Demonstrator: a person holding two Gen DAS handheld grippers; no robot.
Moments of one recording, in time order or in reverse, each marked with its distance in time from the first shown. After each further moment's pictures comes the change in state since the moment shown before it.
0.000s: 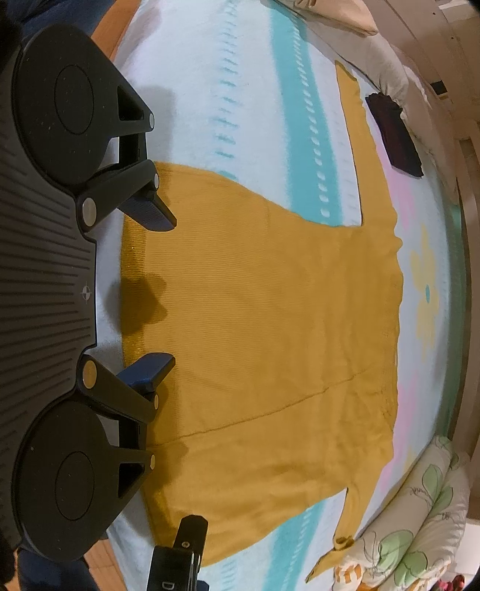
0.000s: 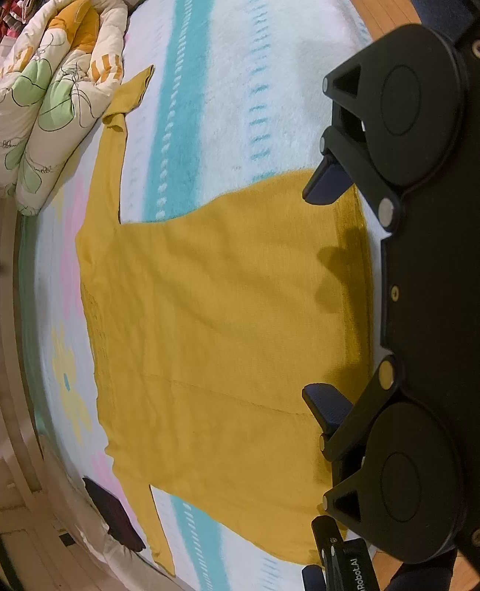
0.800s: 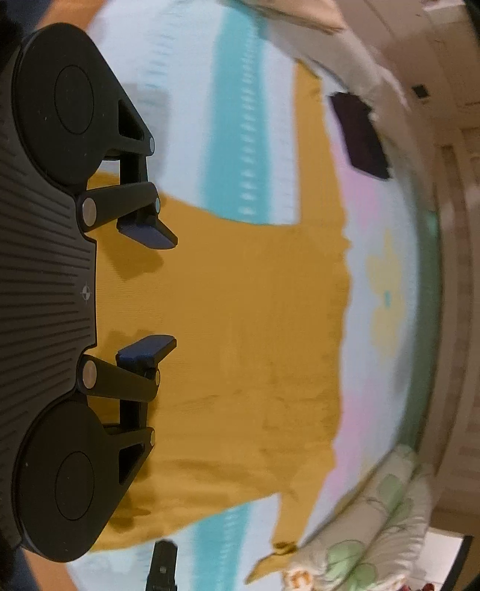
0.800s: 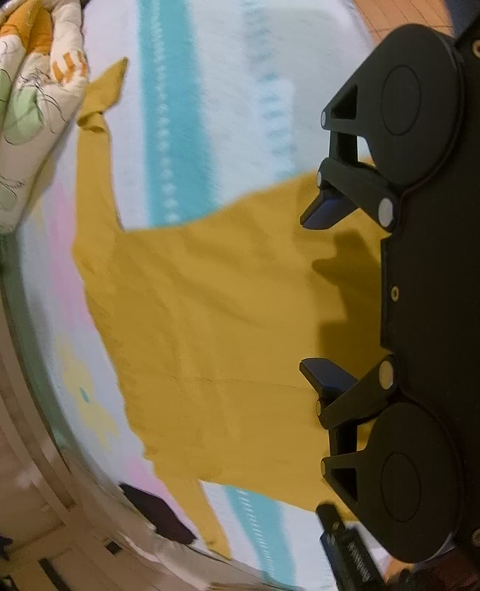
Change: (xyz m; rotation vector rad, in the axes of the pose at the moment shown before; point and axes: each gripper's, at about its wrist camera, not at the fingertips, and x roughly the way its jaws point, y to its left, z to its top) left arm -0.008 0.001 0.091 -0.032 -0.083 -0.006; right arm 0.001 -0.048 0.065 0.172 0.054 0.103
